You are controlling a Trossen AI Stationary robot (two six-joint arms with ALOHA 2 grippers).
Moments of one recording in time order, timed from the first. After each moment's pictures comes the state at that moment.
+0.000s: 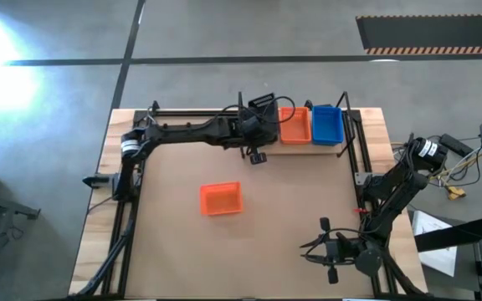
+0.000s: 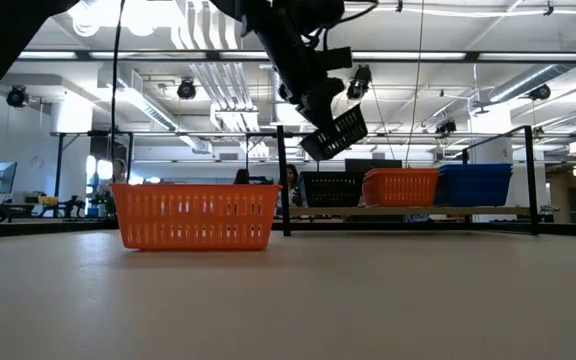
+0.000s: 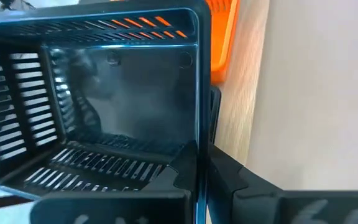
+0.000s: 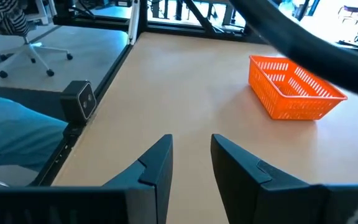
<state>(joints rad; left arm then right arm) 0.21 1.99 1.81 -0.64 -0.35 0.22 1.04 1.47 0.56 0.40 0.90 0.37</state>
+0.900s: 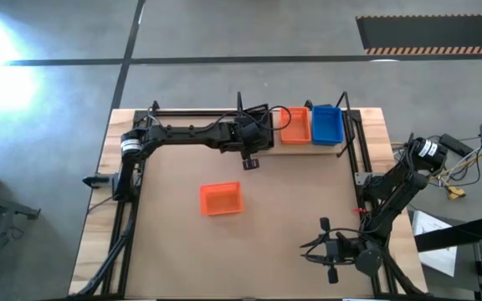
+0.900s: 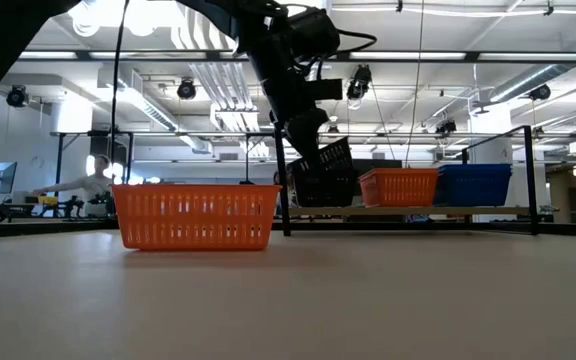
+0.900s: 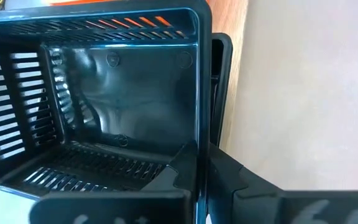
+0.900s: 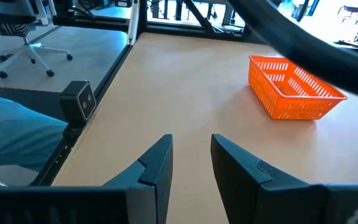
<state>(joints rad) 0.22 1.99 1.68 -0.64 -0.31 0.22 1.04 1.47 0.56 0.40 0.90 0.37</state>
